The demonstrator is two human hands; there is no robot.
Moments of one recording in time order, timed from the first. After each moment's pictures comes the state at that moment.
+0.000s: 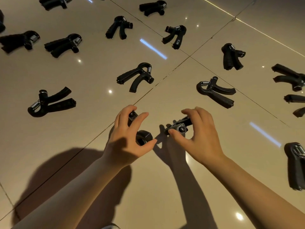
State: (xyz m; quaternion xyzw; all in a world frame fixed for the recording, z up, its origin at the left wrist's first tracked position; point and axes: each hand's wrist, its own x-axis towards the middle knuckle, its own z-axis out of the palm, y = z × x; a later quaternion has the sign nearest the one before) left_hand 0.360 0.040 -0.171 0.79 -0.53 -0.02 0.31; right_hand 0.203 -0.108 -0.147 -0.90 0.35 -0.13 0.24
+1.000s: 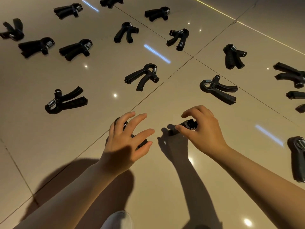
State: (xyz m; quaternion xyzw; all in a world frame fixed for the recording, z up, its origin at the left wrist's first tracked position) left_hand 0.351 0.083 -0.155 0.76 -0.61 0.09 0.20; right_hand 0.200 -0.100 -0.133 -0.89 0.34 -0.11 0.27
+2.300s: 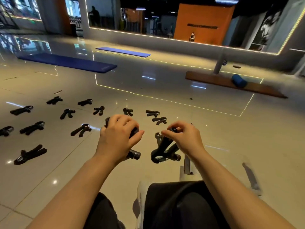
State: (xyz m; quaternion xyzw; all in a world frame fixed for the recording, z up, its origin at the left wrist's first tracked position) left_hand 0.004 0.267 0.205 0.66 -0.67 0.08 0.33; right_hand -0.190 0.201 0.219 -0.70 0.54 -0.34 0.32
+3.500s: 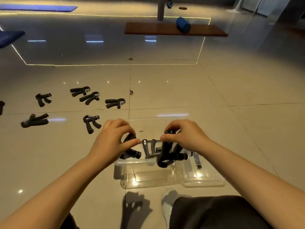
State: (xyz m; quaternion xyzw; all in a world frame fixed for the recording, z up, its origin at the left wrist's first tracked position) left_hand -0.307 0.091 0.122 0.54 -0.81 -0.15 0.20; right_hand -0.538 0.097 0.145 -0.66 0.65 -0.18 0.32
